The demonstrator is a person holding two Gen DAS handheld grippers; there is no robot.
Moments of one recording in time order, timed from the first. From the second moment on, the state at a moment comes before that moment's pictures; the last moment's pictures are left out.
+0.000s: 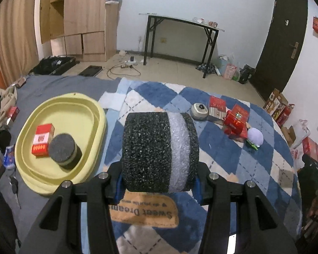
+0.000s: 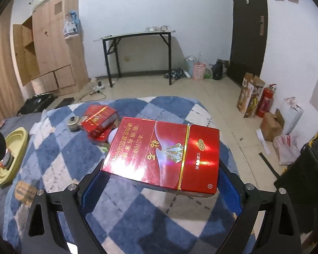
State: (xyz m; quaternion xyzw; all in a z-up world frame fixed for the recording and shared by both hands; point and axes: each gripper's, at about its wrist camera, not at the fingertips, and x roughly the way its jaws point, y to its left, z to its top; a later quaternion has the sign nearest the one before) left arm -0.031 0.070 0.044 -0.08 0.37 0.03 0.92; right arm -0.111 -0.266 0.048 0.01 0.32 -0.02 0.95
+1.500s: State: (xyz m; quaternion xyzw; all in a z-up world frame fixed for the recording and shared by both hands) left arm -0.017 0.082 0.053 -0.08 0.38 0.03 0.92; right arm -0.077 -0.252 0.024 -0.02 0.35 -0.02 0.94
